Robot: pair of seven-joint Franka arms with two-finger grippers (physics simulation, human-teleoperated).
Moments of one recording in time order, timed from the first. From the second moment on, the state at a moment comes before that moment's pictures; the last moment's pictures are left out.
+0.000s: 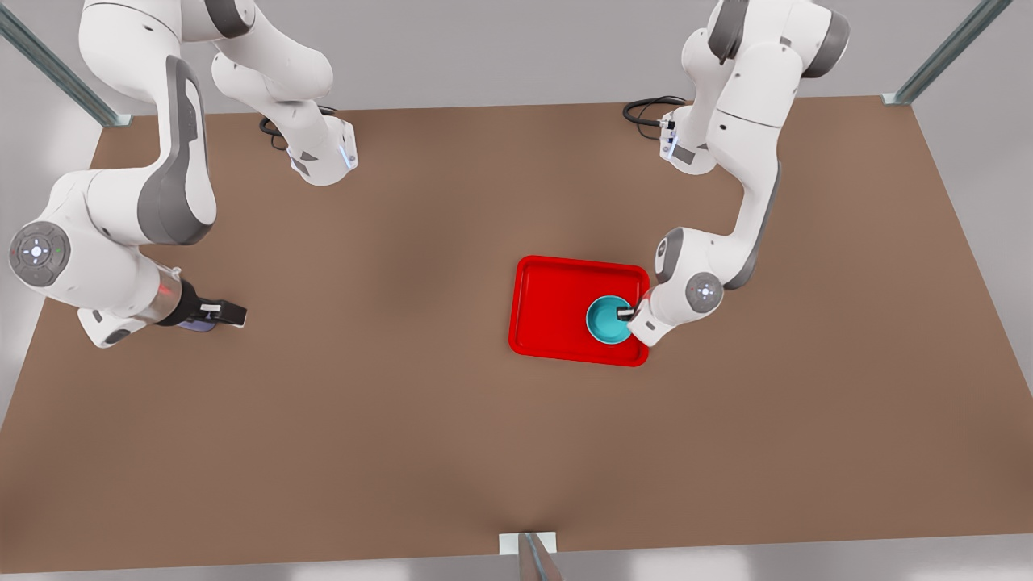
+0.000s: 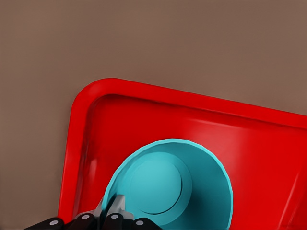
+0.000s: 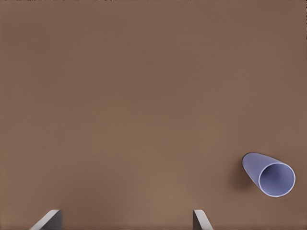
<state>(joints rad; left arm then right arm) -0.38 0.45 -0.01 -2.01 -0.30 2.30 -0.21 -0.02 0.21 0.03 -1.52 0.03 1.62 0.14</state>
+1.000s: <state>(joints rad) -0.21 0.18 0.02 -1.41 0.07 1.29 0.04 -0.42 0.24 -0.11 -2.11 0.06 2.23 -0.60</state>
